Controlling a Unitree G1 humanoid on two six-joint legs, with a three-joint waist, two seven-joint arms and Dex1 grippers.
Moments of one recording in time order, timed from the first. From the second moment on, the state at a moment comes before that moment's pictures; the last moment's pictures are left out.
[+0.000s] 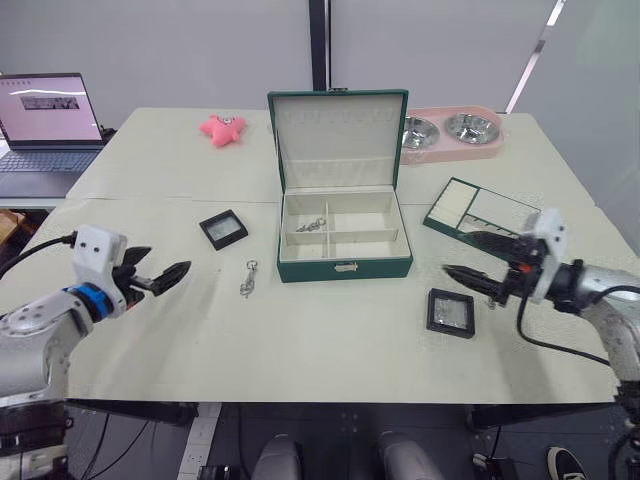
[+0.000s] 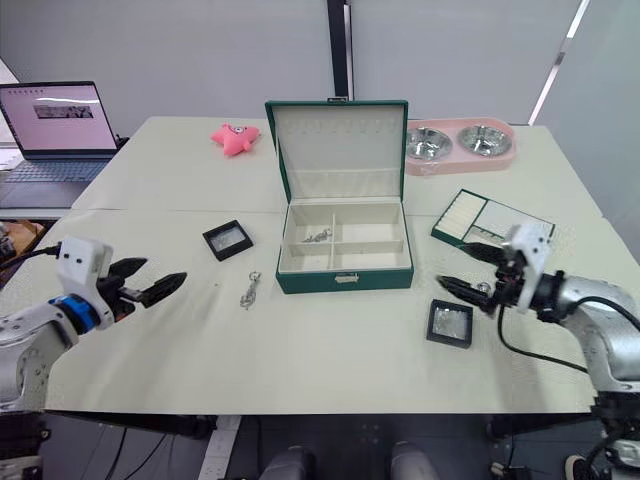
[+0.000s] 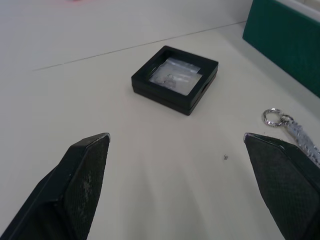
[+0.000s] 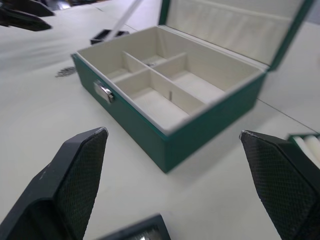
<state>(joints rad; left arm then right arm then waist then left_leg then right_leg) -0.25 0.78 0.35 0.17 -0.39 0.43 -0.76 -0.37 -0.73 -0.12 -0.16 0.53 0.49 0.98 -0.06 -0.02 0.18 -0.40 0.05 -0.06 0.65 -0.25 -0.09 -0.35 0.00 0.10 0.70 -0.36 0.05</state>
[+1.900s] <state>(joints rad) -0.84 0.66 0.01 0.98 -0.04 0.01 -0.92 -0.53 -0.56 0.08 -0.22 0.50 0.56 0.91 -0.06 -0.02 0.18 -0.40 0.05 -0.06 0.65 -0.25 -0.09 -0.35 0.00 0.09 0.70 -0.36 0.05</state>
